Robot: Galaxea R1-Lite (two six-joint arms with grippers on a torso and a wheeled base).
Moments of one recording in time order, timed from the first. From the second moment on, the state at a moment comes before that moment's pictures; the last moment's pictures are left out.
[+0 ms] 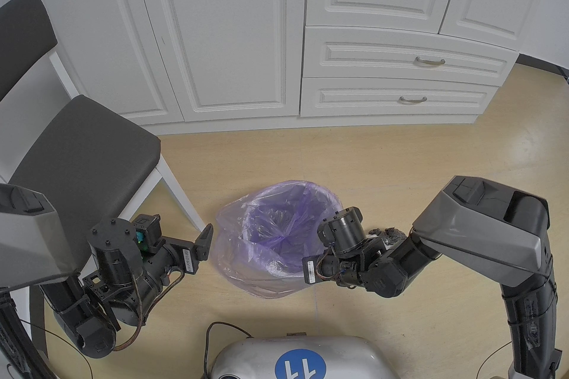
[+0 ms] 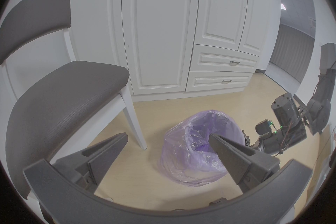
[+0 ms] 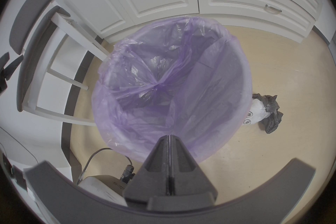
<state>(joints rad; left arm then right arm) -0.50 1.97 -0.23 -1.53 0.33 -0.06 0.66 2.42 -1.17 -0.53 -0.13 0.32</state>
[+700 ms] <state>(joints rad) -0.51 1.93 -0.23 -1.53 0.33 -0.05 0.74 2.45 -1.16 -0.79 -0.15 0.42</state>
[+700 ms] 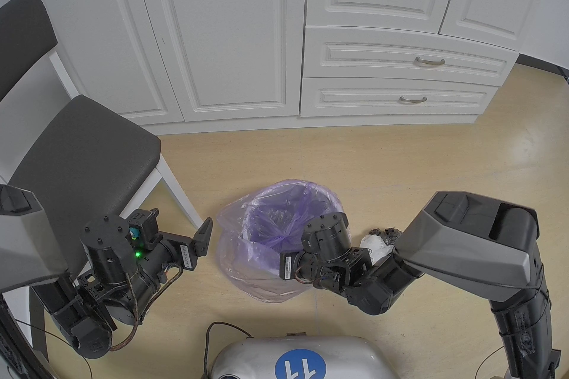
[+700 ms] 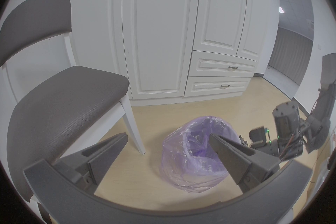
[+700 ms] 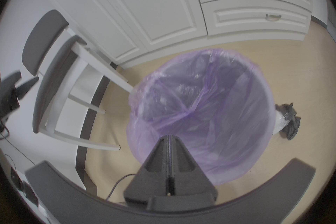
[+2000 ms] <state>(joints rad) -0.52 1.93 -0.24 -1.53 0.33 -0.06 0.39 2.31 -1.29 -0.54 0.01 0.39</state>
